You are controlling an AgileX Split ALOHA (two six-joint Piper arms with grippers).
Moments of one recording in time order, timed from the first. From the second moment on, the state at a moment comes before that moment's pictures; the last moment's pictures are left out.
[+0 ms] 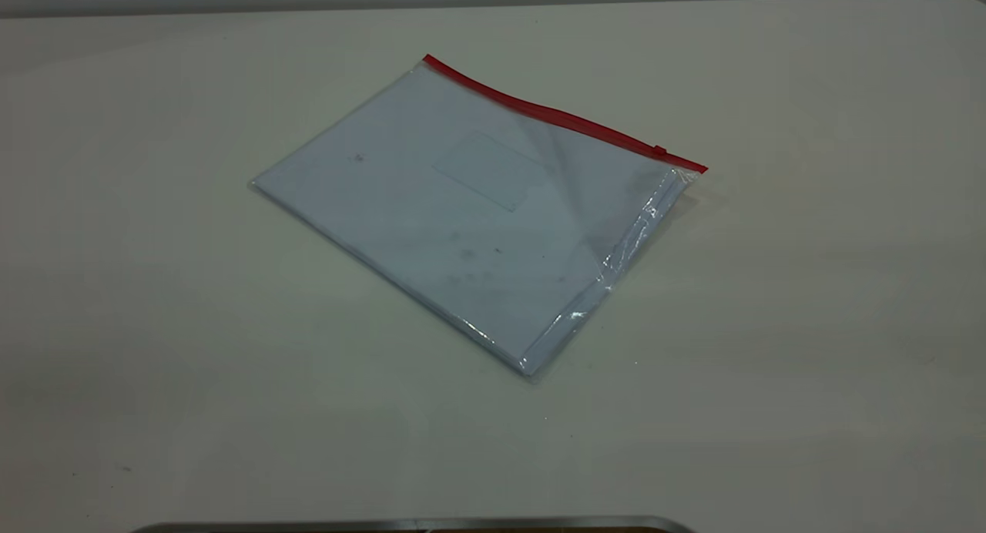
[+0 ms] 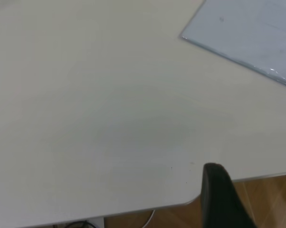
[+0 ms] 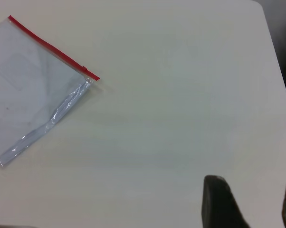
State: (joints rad) left arm 0.04 -0.02 -0.49 -0.13 1.15 0.16; right arm 0.03 -0.02 -0.48 0.03 1.13 -0.02
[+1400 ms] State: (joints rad) left arm 0.04 0.60 -0.57 -0.30 0.76 0.24; right arm 0.03 0.71 -0.48 0.53 0.71 -0.38
